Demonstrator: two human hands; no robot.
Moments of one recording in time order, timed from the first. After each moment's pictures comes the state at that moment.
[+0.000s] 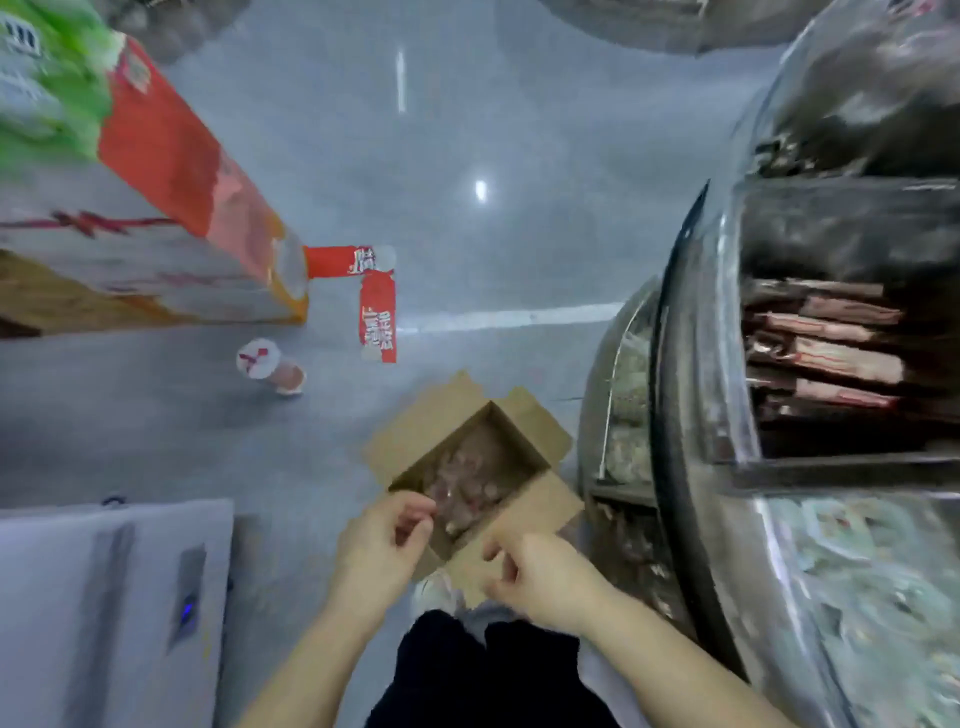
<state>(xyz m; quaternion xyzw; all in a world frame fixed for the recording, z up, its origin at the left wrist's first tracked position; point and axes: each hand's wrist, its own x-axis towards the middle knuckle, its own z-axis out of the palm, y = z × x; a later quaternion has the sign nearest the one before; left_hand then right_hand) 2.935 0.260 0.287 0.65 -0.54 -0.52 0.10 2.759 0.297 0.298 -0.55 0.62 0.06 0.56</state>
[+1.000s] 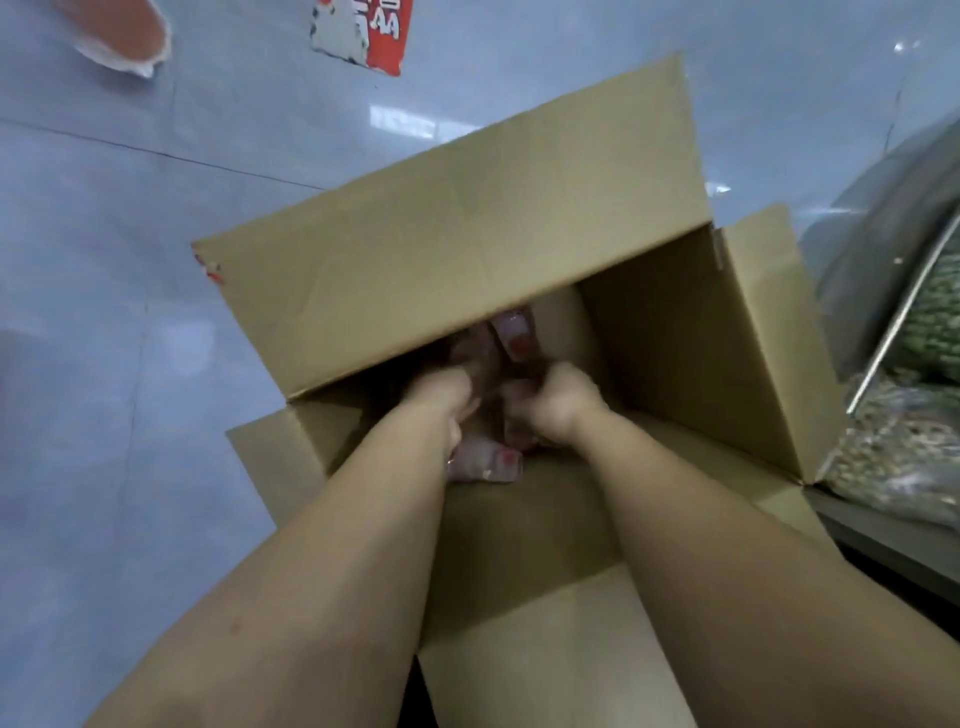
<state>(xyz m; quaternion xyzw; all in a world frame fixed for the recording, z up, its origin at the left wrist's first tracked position) 2.896 0.199 -0.207 0.73 0.07 -0.66 0.16 2.784 0.208 -0.222 -0.43 0.72 0.17 0.51</state>
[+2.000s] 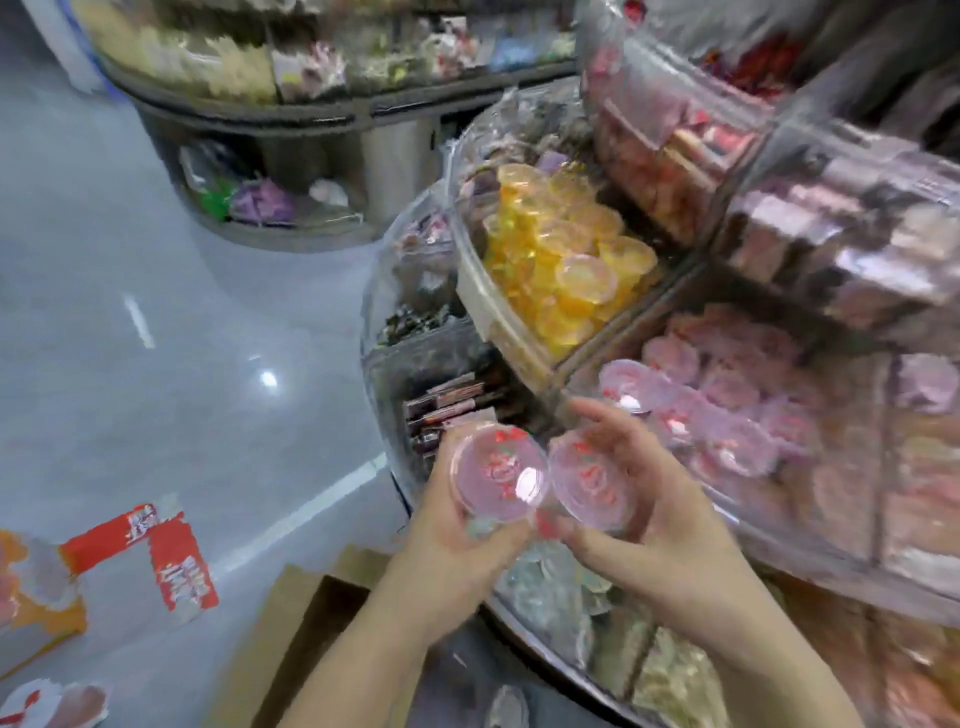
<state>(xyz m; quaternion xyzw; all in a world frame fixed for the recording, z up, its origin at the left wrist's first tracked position) 2.723 0.304 0.547 0.16 -0.65 -0.71 0.23 2.623 0.427 0.597 -0.36 0.72 -0.54 0.23</state>
